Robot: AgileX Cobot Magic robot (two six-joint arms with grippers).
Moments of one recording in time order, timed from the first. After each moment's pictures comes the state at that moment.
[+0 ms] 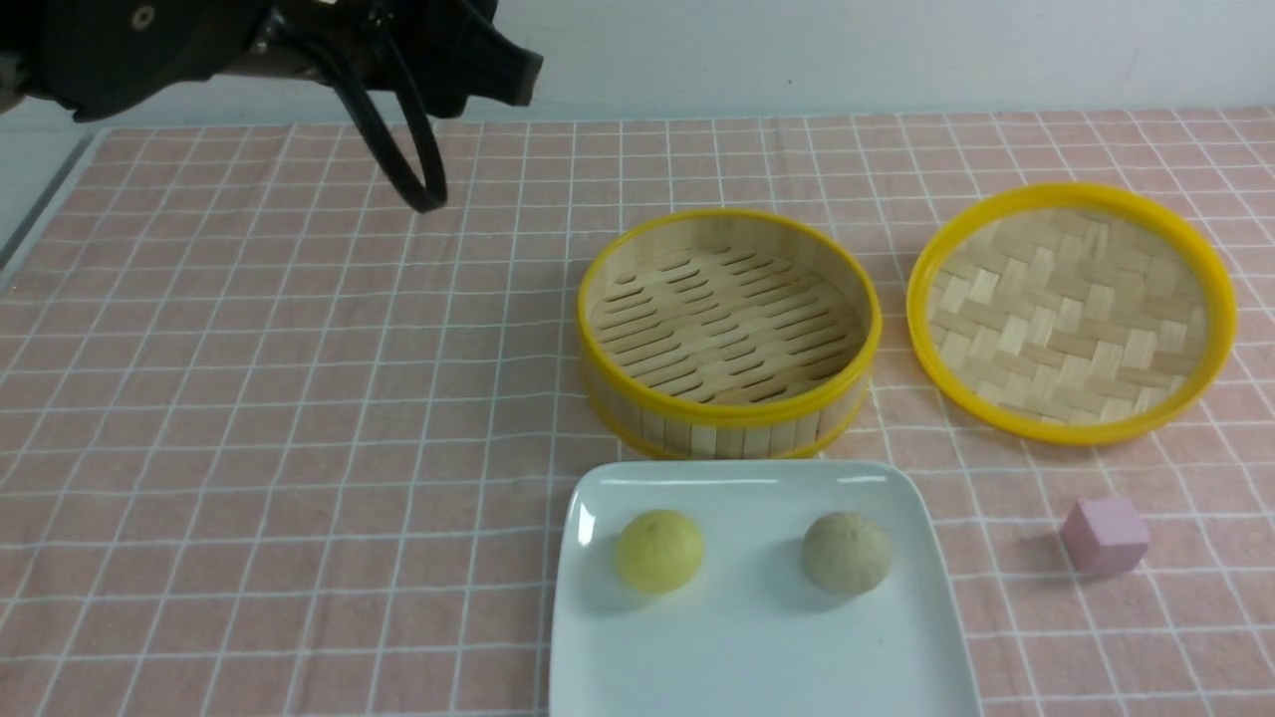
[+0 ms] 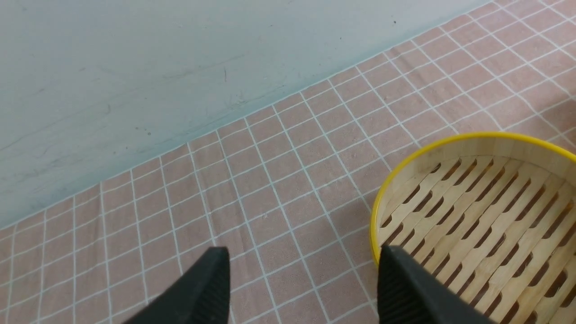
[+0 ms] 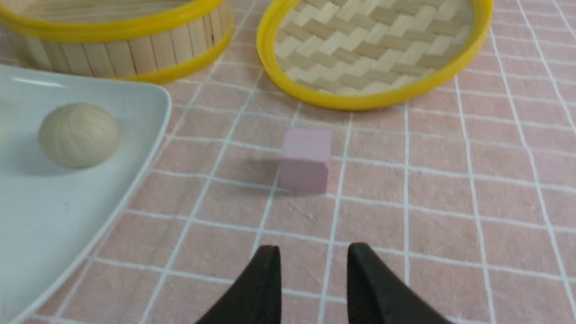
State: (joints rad) right arm 0.09 0.03 -0.06 0.16 0.49 -0.15; left arm -0.57 1.40 -1.40 0.50 0.61 -0.27
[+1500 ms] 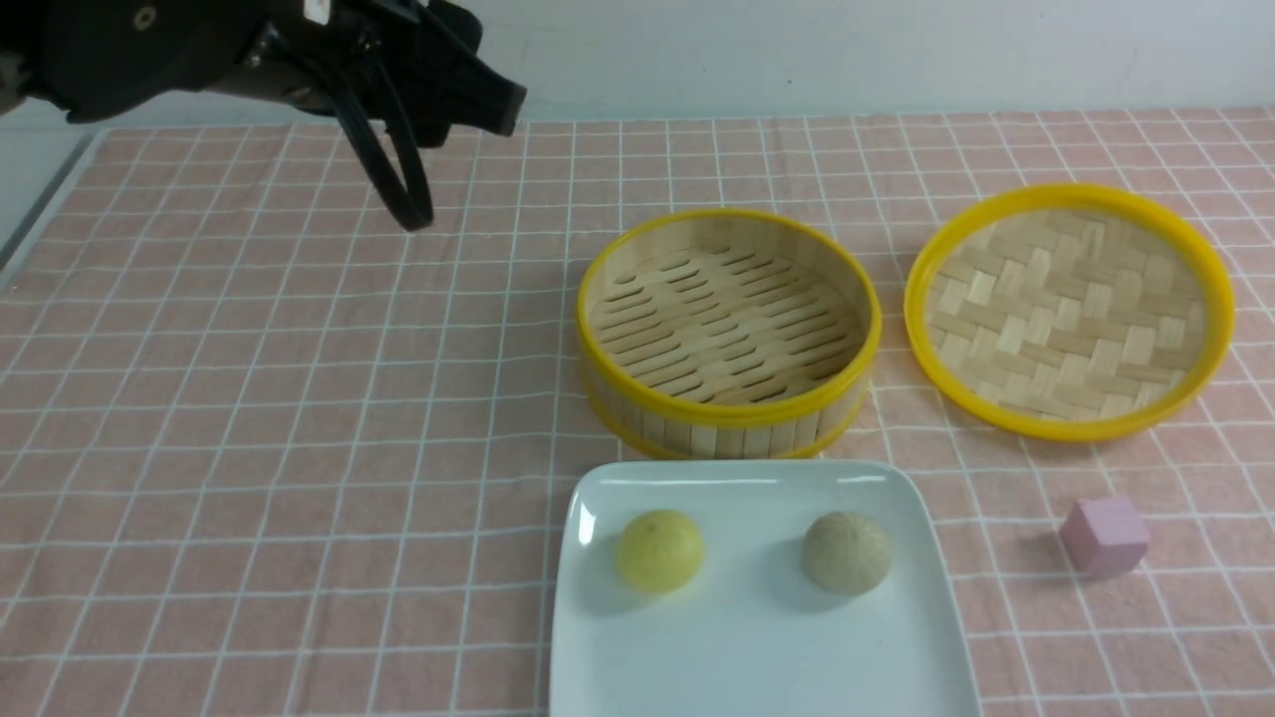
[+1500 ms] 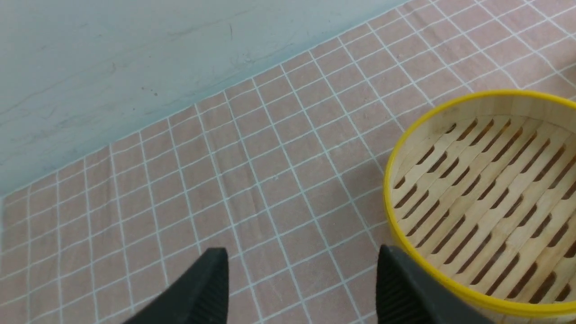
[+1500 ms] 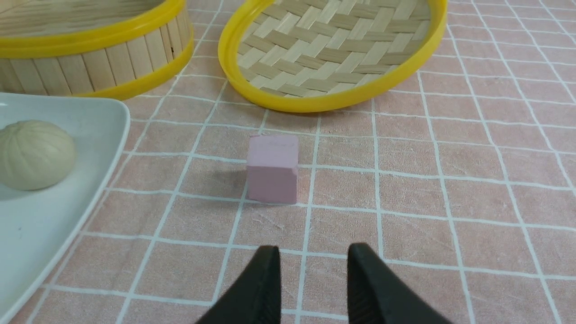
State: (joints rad) right arm 0.03 -0.01 0.01 0.17 0.40 -0.15; left arm -0.57 1.40 -1.40 0.53 0.70 -0.27
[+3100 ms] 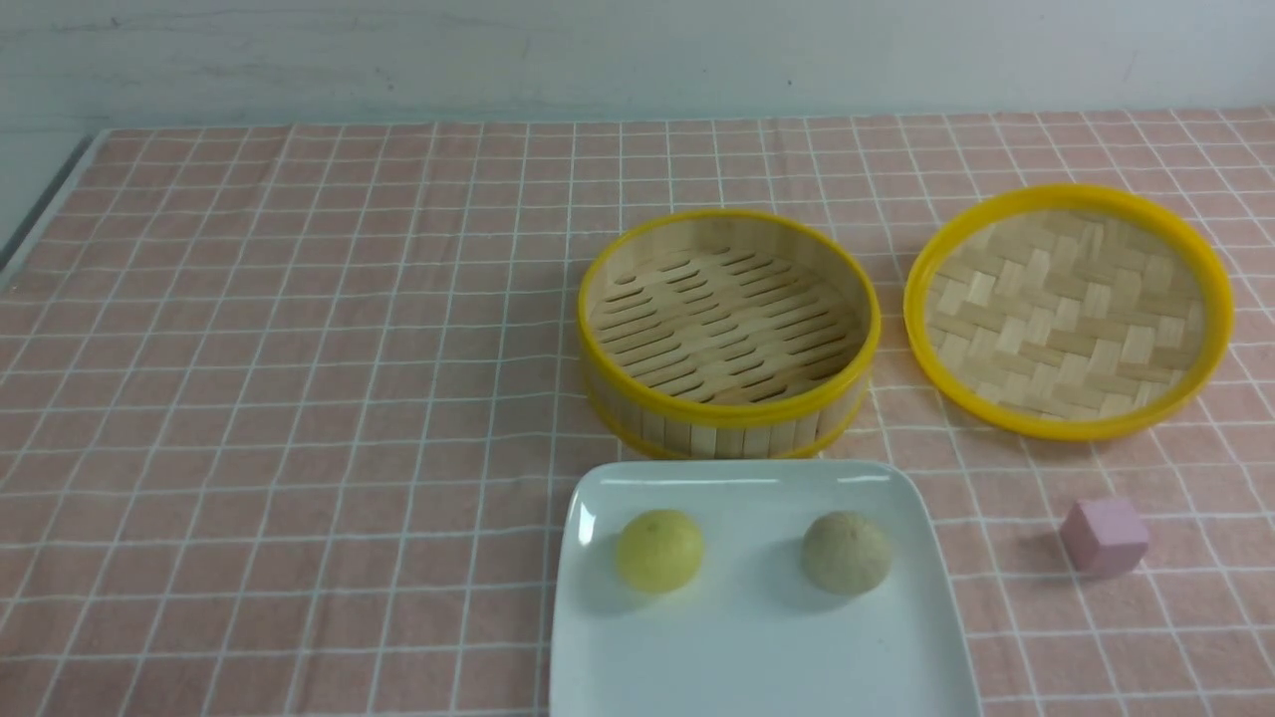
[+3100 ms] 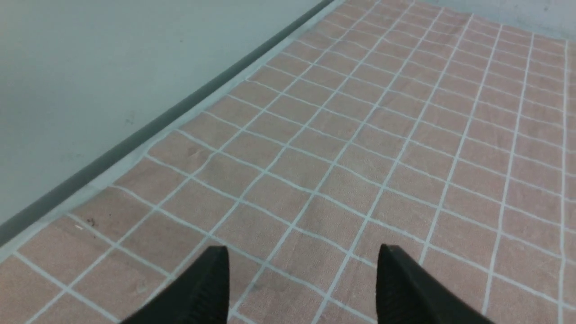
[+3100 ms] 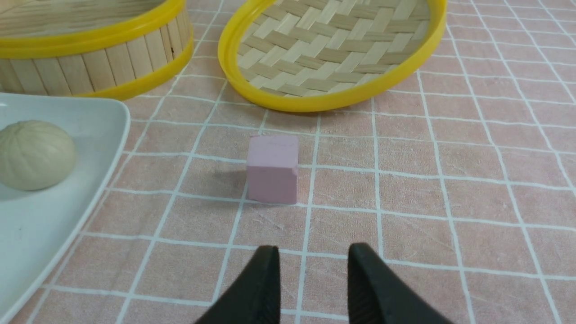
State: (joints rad) right arm 0.03 -0.01 0.01 0.17 0.40 -0.15; left arm 0.20 0.13 -0.04 0.56 0.29 -0.74
